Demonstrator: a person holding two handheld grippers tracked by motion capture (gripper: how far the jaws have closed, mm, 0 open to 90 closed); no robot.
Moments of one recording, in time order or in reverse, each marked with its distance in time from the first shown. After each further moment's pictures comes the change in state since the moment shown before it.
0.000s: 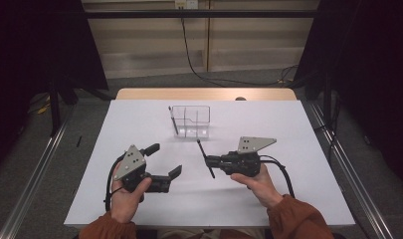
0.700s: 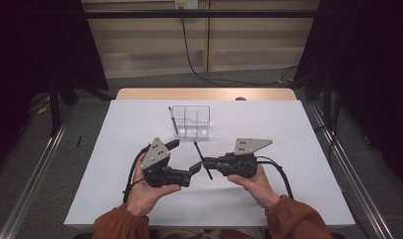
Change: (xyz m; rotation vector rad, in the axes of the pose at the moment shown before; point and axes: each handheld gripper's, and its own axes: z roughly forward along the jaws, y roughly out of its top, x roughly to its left) left arm -0.020 0.015 0.043 0.049 -0.029 0.004; right arm 0.001 -0.004 0.008 0.009 0.010 0.002
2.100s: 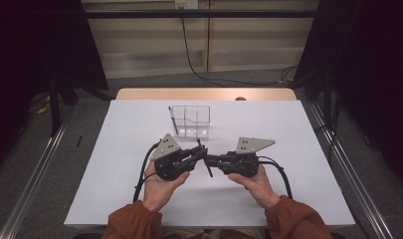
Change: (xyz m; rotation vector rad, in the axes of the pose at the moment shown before) left arm -0.003 0.001 0.023 0.007 -0.107 -0.116; right arm 0.000 0.001 -0.003 -0.025 -0.045 0.004
